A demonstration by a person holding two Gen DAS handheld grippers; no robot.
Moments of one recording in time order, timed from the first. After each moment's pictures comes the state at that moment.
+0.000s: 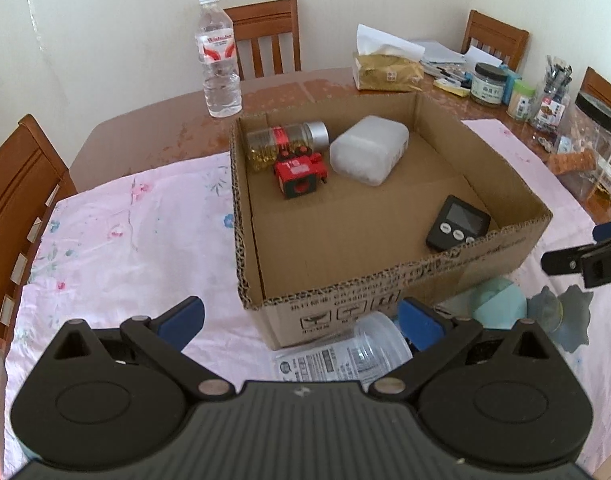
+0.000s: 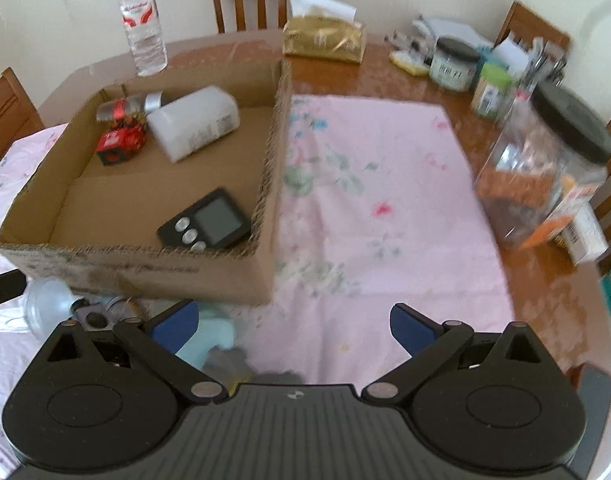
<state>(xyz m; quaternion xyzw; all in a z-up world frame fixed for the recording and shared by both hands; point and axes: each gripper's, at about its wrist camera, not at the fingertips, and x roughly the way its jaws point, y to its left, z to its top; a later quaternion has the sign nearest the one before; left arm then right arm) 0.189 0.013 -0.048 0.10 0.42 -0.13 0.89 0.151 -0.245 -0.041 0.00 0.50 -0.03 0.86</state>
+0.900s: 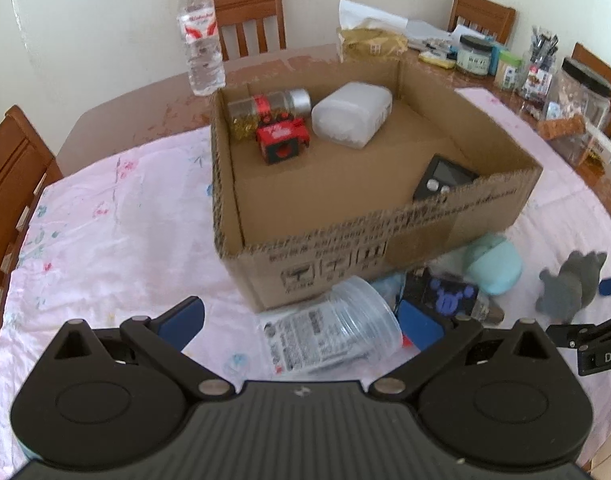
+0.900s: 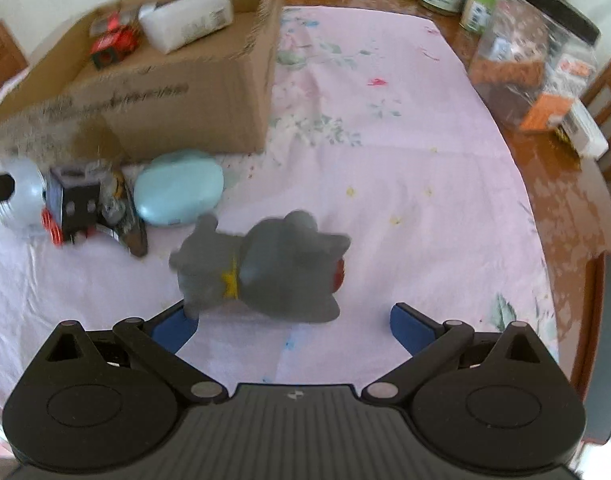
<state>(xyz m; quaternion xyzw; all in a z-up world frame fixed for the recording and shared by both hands) 0.174 0.012 -0.066 0.12 0.44 -0.14 0.88 0.089 -0.241 -0.095 -0.02 0.55 -0.04 0.83</state>
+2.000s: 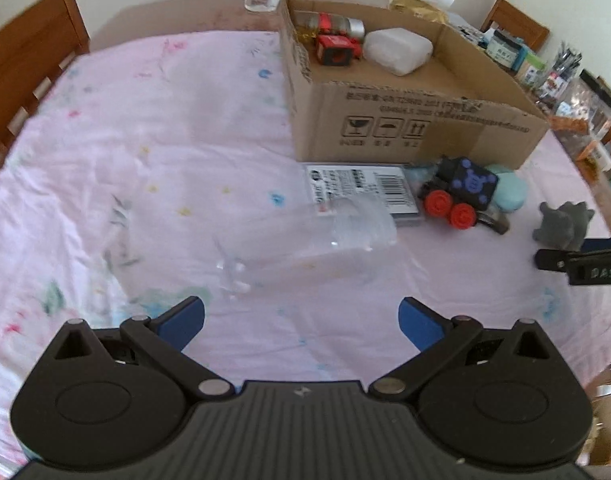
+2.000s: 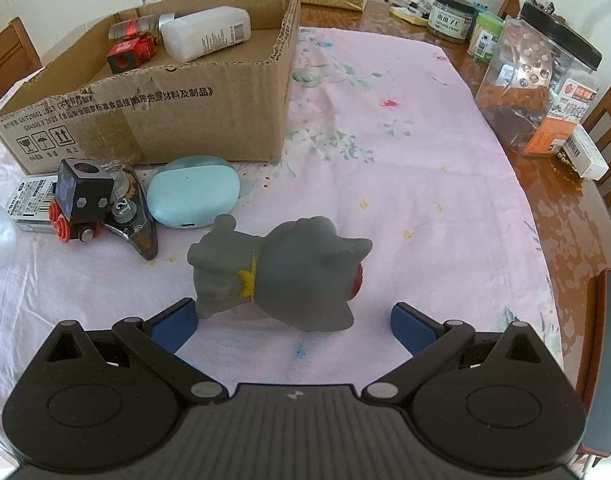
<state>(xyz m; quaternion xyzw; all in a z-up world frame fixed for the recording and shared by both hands) 0.118 0.083 -0.097 0.00 0.51 -0.13 0.85 0.078 -0.234 -0.096 -0.03 0.51 -0.04 0.86</state>
